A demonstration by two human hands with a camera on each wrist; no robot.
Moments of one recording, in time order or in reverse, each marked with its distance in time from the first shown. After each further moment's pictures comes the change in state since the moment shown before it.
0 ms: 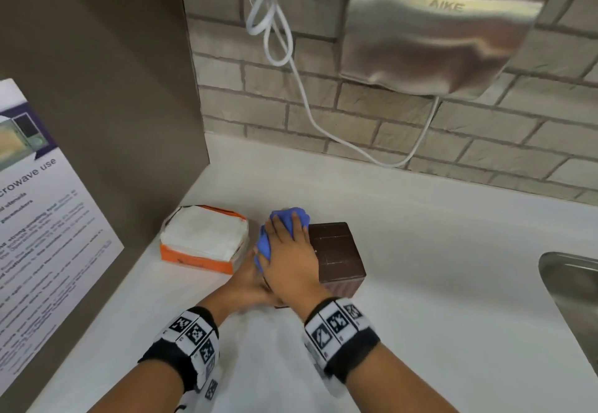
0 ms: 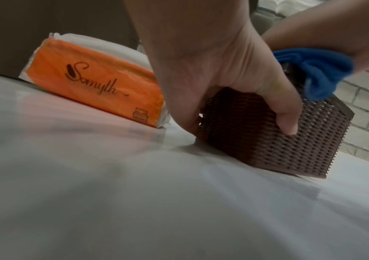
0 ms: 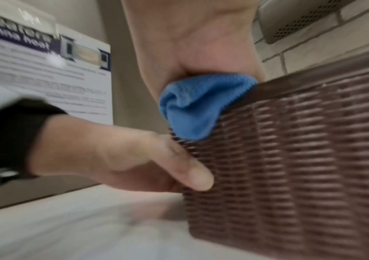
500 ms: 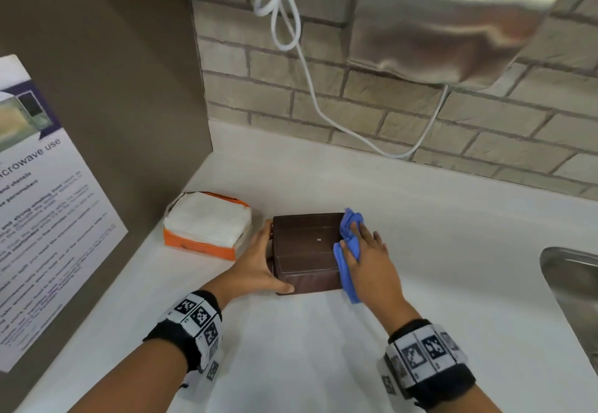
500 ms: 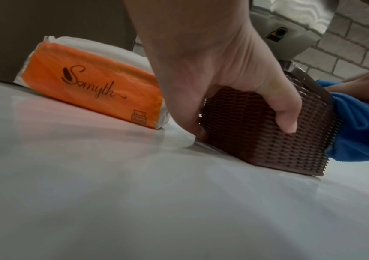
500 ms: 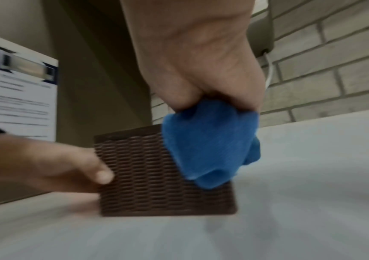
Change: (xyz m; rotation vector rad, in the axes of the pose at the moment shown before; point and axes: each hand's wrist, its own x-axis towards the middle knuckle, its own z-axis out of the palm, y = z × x) left_hand -0.005 0.008 -0.004 -0.026 -0.013 -0.008; right_hand -0.066 0.099 -0.025 0.224 0.004 0.338
